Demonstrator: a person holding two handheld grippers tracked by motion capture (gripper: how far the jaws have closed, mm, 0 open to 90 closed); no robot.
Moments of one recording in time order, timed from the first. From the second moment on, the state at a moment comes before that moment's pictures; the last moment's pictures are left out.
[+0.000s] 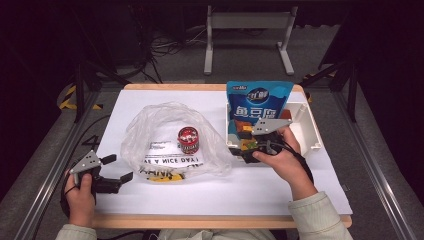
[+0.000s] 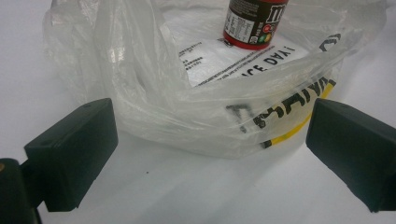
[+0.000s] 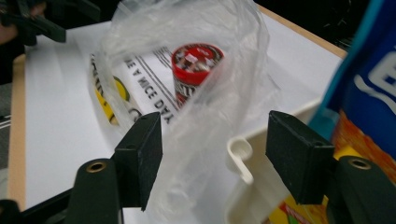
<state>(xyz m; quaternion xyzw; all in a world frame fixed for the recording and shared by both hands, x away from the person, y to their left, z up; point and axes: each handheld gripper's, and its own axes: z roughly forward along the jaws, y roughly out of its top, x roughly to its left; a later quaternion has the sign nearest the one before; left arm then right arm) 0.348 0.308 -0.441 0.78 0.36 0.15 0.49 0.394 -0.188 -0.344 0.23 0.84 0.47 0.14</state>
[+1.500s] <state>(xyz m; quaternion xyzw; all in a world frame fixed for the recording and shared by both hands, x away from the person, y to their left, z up) 0.343 0.314 -0.441 0.78 0.37 0.15 0.49 0.469 -0.044 -0.396 0.24 0.87 0.41 0.13</state>
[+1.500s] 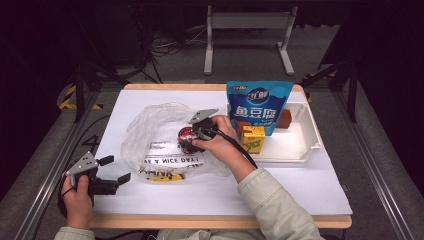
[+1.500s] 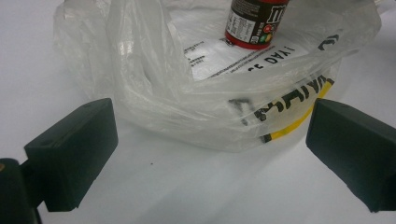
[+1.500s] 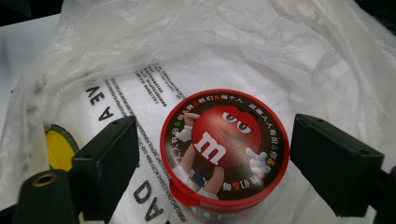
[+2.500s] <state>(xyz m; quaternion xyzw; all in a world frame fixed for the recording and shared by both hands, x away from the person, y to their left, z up) 0.343 0.316 -0.440 0.77 0.36 0.15 0.49 0.466 -0.034 -0.399 0.25 0.88 0.37 0.14</state>
